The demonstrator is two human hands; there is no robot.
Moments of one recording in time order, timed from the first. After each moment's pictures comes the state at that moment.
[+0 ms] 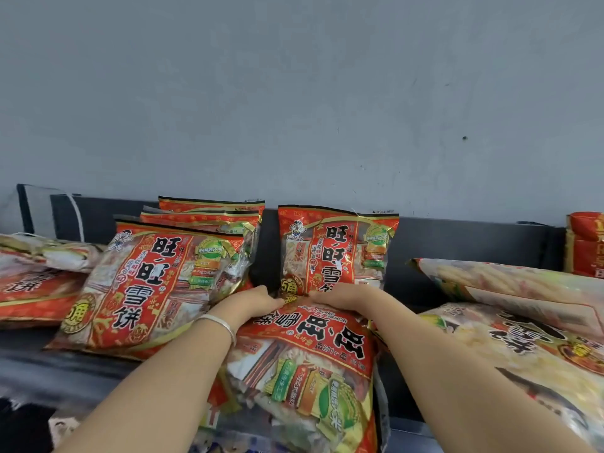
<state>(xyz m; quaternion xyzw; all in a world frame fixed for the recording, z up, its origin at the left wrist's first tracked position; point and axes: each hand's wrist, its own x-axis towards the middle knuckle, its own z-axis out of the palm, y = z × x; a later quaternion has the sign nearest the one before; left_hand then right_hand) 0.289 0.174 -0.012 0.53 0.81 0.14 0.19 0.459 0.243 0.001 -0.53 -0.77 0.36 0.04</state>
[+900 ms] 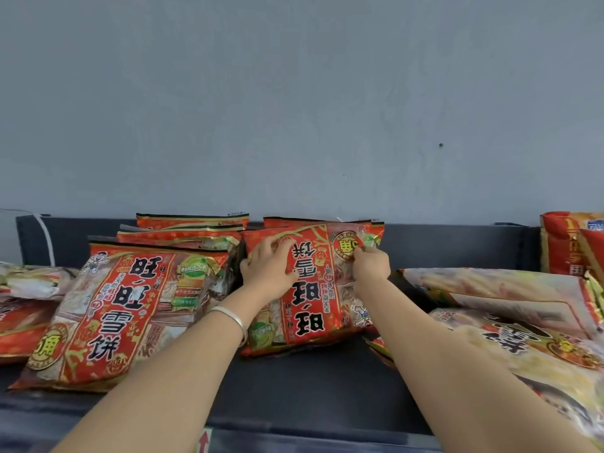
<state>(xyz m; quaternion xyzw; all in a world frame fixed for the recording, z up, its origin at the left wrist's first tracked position) 0.317 0.200 0.026 0.64 0.71 0.28 -0.08 0.477 0.264 0.030 -0.52 -0.45 0.43 0.58</state>
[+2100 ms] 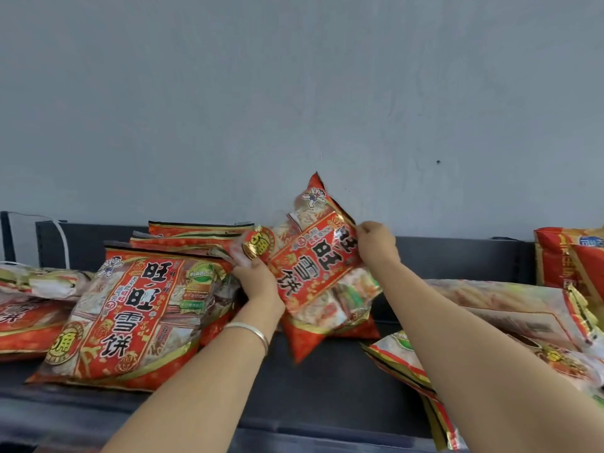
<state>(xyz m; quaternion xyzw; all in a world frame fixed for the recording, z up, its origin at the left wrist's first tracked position) 0.337 0.195 0.026 0.17 0.49 0.82 0.27 0.498 0.241 0.084 -0.54 -0.66 0.20 0.47</state>
